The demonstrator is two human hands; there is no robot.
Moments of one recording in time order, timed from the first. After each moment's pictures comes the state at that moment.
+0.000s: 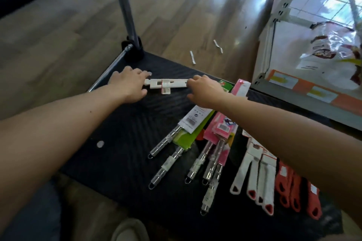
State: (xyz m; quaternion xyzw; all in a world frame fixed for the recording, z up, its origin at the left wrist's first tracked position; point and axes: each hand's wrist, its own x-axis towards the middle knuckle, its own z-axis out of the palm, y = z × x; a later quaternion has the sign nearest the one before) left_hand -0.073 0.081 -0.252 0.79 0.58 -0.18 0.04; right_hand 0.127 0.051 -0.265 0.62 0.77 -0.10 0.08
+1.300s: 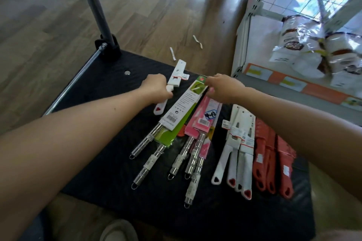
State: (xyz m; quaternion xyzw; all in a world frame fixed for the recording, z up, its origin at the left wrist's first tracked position) left_hand 0.028 0.057 -0.244 0.74 0.60 -0.04 0.31; right_hand 0.220 0.026 -0.251 0.69 0.70 -0.14 0.12
